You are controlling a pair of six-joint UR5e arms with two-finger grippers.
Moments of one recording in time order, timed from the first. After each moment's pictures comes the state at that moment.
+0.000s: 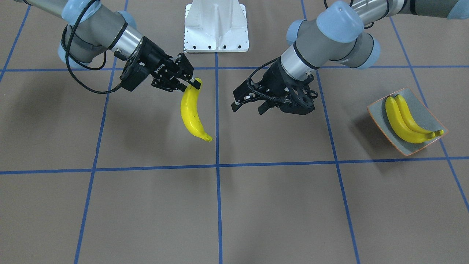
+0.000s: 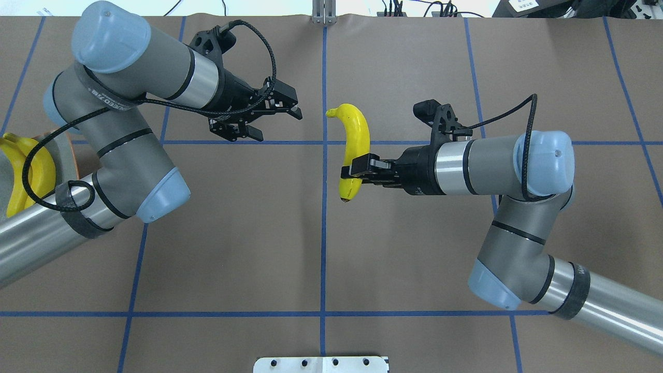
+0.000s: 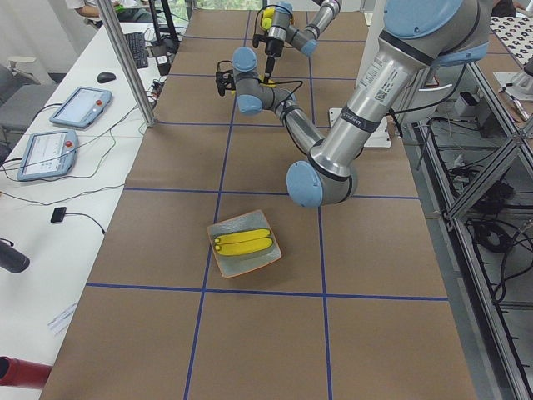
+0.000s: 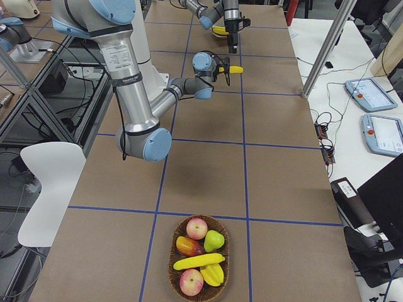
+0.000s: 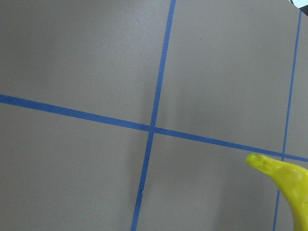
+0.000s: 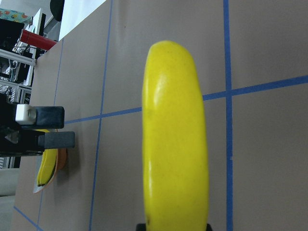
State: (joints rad) left arm -0.77 -2.22 -1.64 -2.18 -2.18 -1.58; right arm 0.55 -1.17 1.77 -0.57 1.88 1.54
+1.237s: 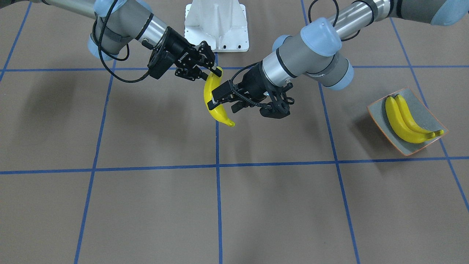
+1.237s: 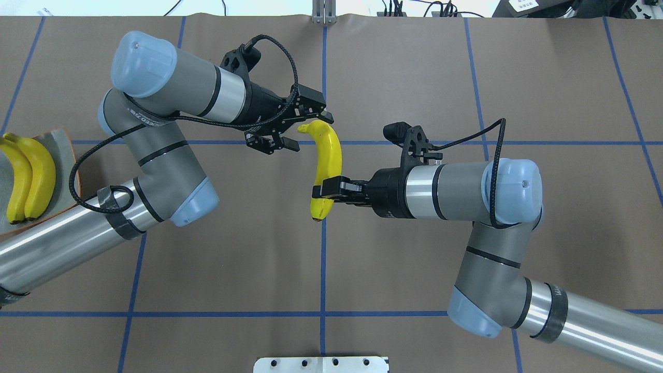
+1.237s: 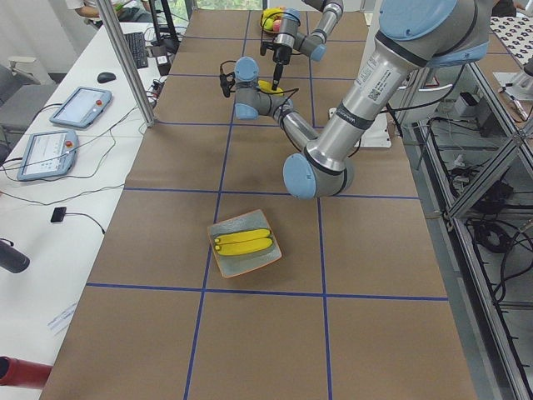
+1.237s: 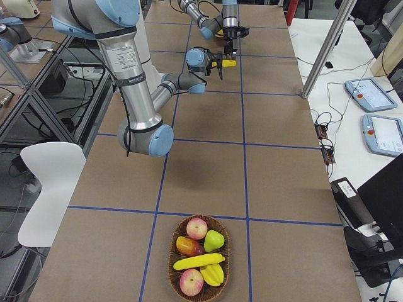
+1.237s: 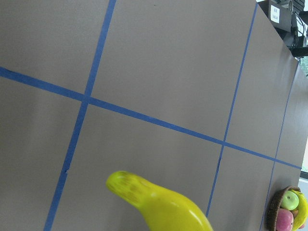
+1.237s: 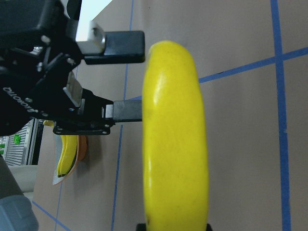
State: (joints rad) left arm -0.72 -2.28 -1.48 -2.50 -2.17 -1.81; right arm 0.47 -1.13 1.77 -0.57 1.81 1.54
